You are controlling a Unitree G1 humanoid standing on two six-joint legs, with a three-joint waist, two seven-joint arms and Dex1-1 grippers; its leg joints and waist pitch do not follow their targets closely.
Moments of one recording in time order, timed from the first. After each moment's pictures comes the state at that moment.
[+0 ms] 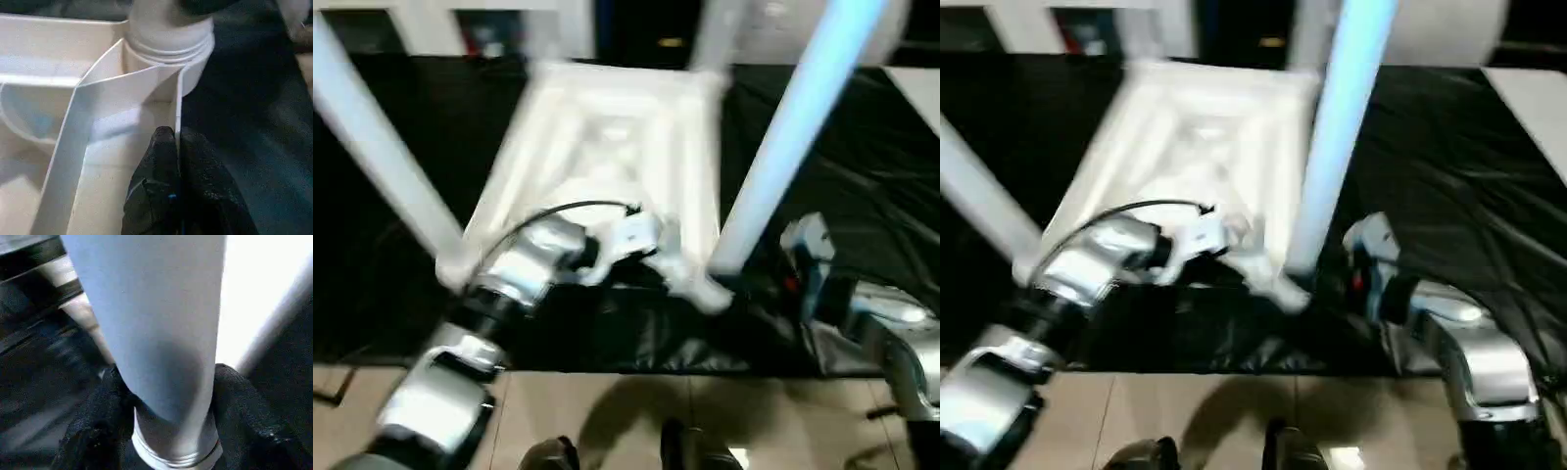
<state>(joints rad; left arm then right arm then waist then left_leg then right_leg) -0.76 0.15 -0.33 0.58 0.09 0.24 -1.11 -0.21 -0.36 -0.09 -0.17 0.27 0.64 0.68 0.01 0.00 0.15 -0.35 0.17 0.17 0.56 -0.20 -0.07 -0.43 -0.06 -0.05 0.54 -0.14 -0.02</state>
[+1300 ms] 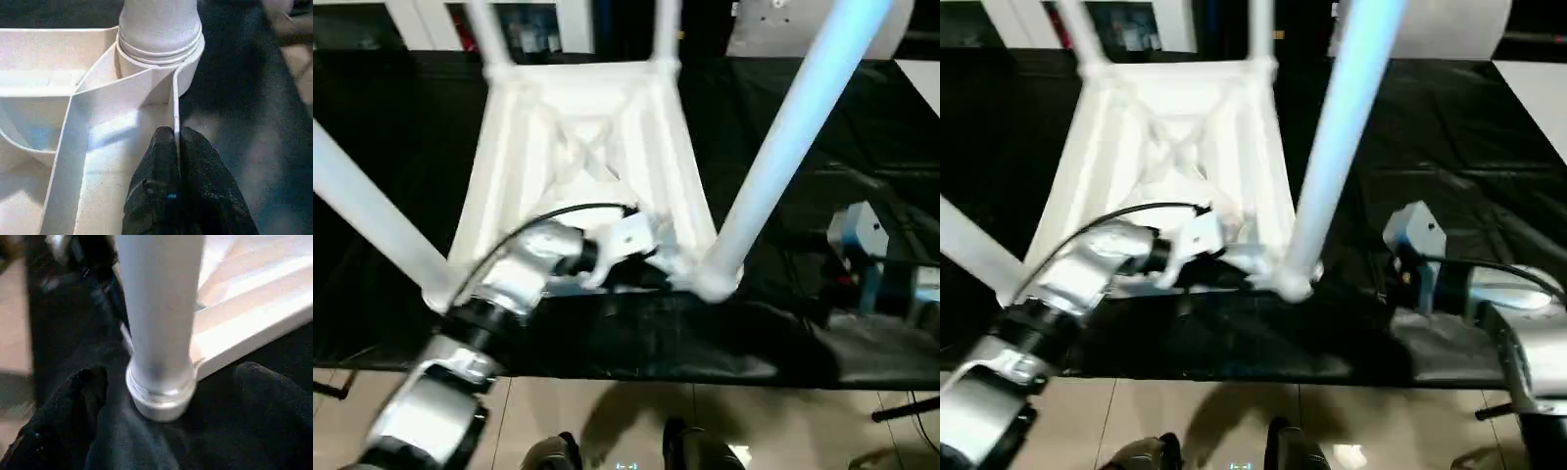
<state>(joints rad) -0.70 0.32 -0.37 0.49 0.04 0.08 -1.32 -0.21 -0.72 -0.08 -0.08 0.32 0.36 1.22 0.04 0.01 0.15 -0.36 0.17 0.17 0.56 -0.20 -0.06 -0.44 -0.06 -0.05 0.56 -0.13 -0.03</state>
